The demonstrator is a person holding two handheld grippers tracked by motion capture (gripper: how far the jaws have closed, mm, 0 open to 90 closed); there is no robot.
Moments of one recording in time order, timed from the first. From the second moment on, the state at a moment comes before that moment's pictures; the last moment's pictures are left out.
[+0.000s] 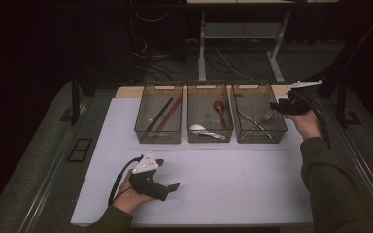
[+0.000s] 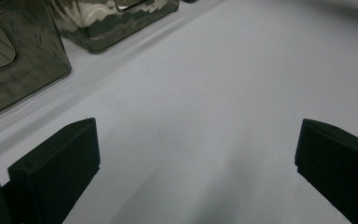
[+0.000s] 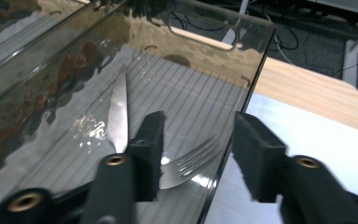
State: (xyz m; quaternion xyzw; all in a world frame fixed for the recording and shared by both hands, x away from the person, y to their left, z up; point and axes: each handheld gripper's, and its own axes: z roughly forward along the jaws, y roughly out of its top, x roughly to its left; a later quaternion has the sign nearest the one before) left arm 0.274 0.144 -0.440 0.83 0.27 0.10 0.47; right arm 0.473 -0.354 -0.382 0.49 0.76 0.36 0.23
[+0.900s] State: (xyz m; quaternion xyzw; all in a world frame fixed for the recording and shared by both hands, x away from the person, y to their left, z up) left arm 0.272 0.148 -0.442 0.83 0.27 0.09 0.47; right arm 0.398 -0.324 -0.363 0.44 0.77 0.42 0.20
